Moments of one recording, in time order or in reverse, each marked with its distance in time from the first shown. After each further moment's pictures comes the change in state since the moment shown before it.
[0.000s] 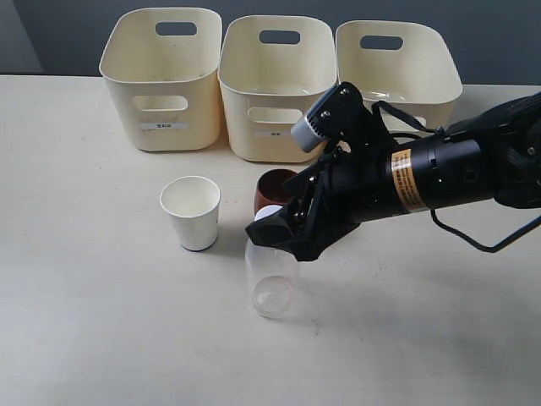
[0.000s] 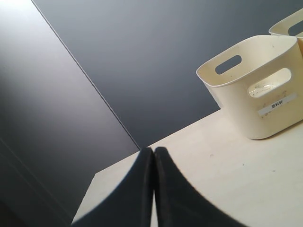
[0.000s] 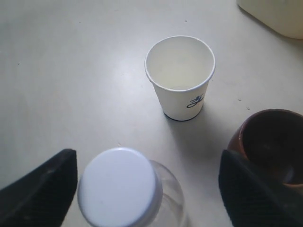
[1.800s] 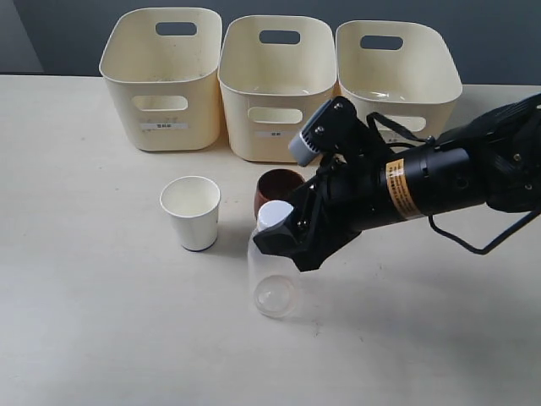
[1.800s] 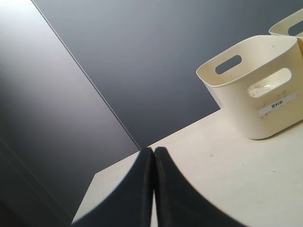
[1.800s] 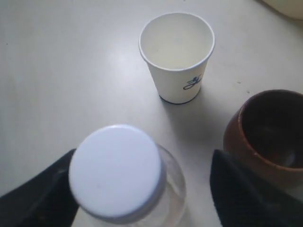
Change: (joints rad) left arm 0.000 0.000 0.000 0.000 0.000 0.000; right arm 0.000 0.046 0.000 -0.039 0.017 0.004
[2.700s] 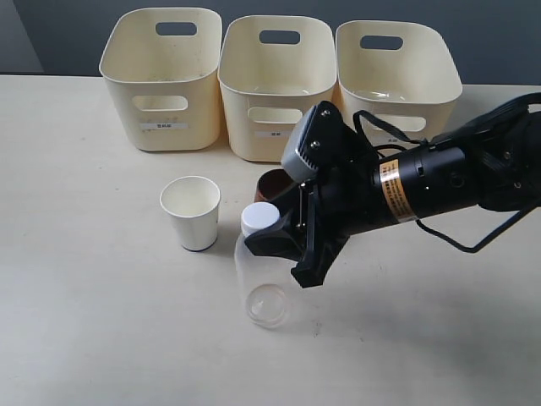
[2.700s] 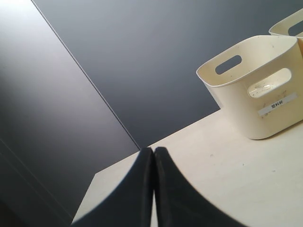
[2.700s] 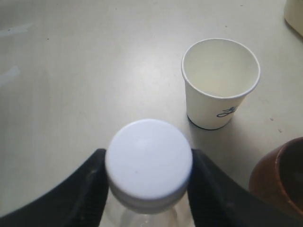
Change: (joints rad) left arm 0.000 0.000 0.000 0.000 0.000 0.000; right arm 0.000 0.023 -0.006 0.063 -0.116 -0.223
